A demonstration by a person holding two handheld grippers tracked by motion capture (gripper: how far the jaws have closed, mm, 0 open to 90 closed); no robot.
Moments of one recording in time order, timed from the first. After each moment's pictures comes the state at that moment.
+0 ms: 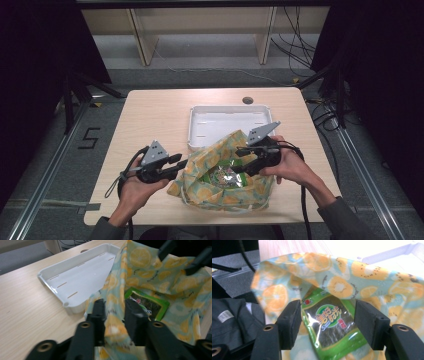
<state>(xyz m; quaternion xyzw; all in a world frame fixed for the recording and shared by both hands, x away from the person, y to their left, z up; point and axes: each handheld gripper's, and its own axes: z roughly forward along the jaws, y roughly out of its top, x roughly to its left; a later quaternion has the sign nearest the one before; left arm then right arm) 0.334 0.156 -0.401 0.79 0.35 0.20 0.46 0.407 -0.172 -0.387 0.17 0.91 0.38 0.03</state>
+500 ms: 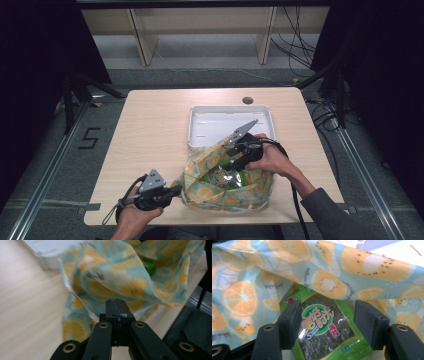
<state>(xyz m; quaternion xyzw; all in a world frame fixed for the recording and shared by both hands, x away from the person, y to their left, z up) 0.298 0.156 -0.458 0.82 0.36 0.11 0.43 0.440 -0.142 -0.423 0.18 0.92 0.33 0.00</state>
